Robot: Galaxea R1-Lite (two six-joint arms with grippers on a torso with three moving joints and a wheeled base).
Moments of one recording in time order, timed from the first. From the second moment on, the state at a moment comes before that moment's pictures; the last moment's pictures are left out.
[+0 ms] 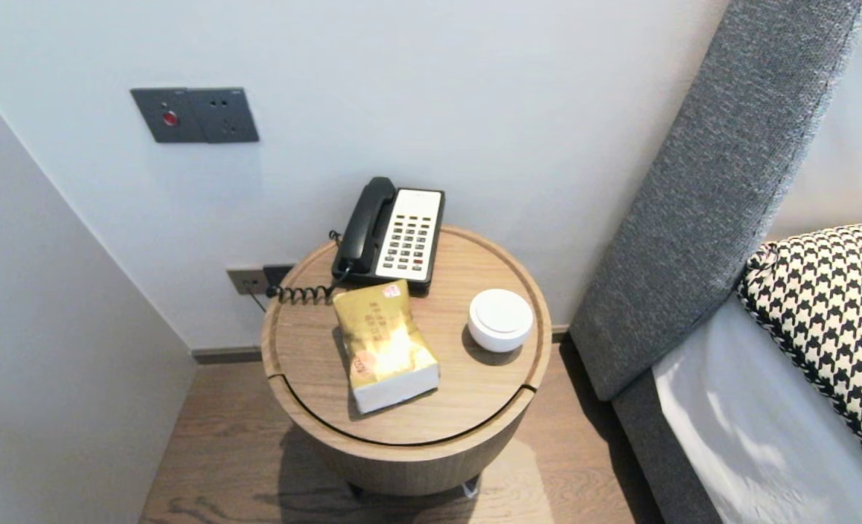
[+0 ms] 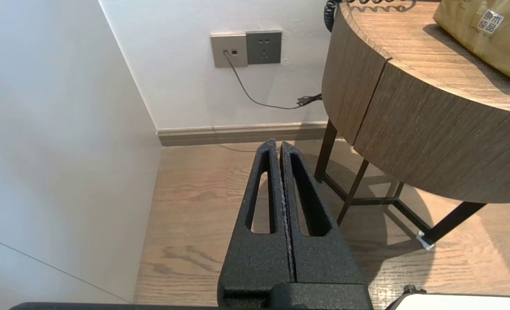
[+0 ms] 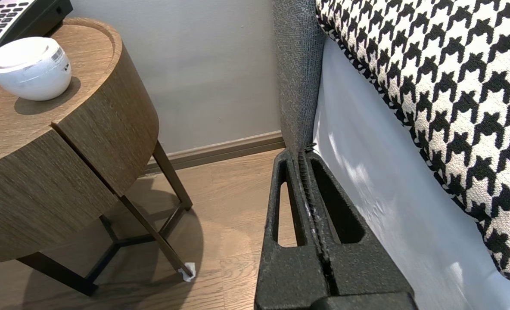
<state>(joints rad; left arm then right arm) 0.00 0.00 0.00 -0.01 0.00 0.03 -0.02 0.00 0.00 -0.07 -0.01 0.03</state>
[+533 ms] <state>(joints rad) 0.00 0.00 0.00 -0.01 0.00 0.03 -0.02 0.00 0.00 -0.07 -0.01 0.03</state>
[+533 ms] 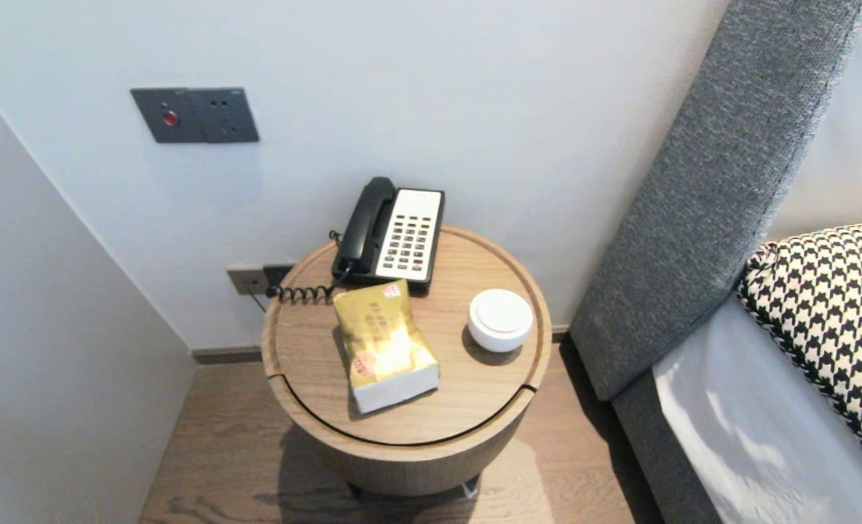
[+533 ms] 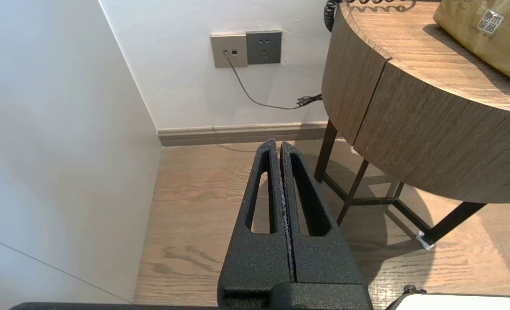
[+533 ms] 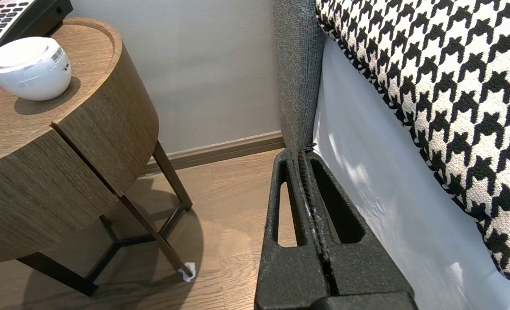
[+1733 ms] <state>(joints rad) 0.00 0.00 0.00 -0.01 0.00 0.03 -0.02 0.00 0.00 -0.07 -0.01 0.03</state>
